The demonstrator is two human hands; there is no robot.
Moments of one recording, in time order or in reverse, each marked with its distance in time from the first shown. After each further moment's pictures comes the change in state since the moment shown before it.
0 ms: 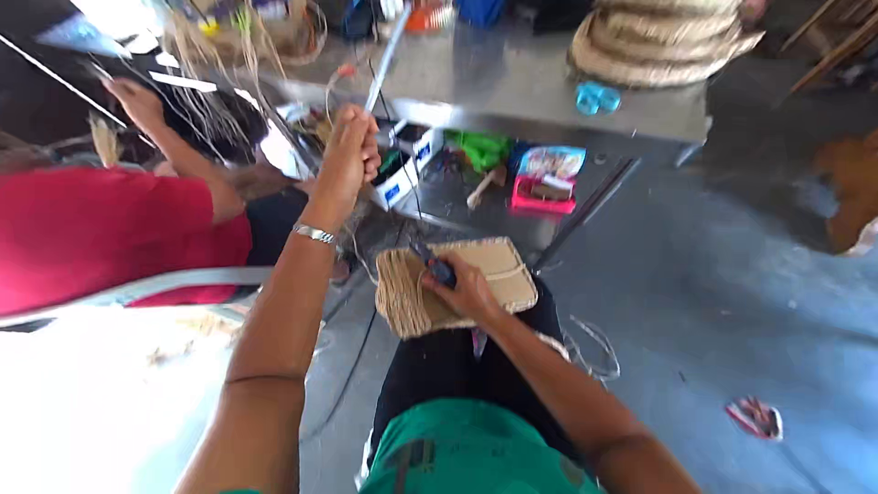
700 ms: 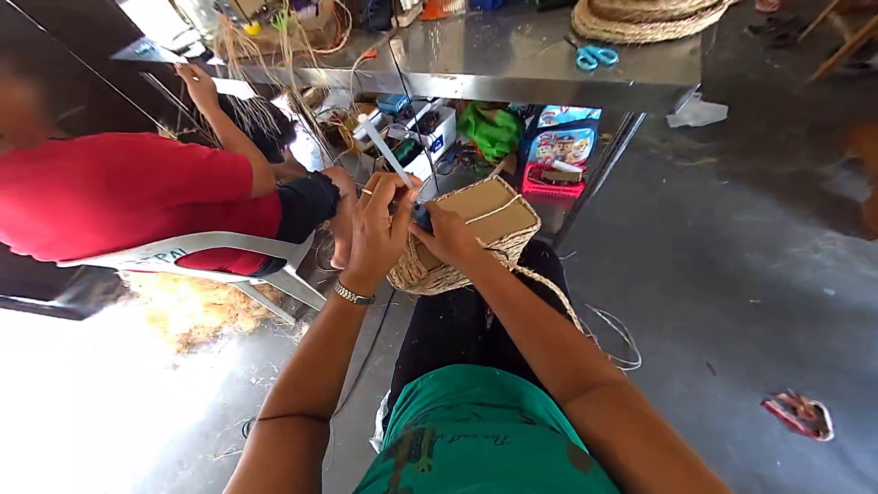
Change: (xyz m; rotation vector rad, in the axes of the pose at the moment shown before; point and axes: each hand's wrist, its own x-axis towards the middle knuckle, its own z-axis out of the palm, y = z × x) left_hand -0.207 0.000 0.036 0.517 0.139 0.576; right_hand 0.005 -0.063 0.025 -0.207 -0.038 -0.057
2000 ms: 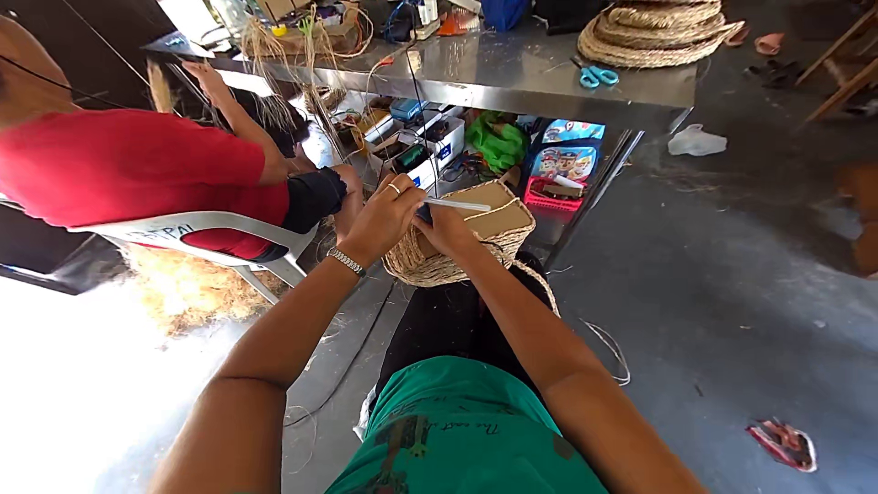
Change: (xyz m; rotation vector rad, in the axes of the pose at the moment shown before) left_hand 0.005 -0.043 0.002 0.327 -0.296 0.251; right_hand 0.010 0.012 0.010 -0.030 0.061 -0.088
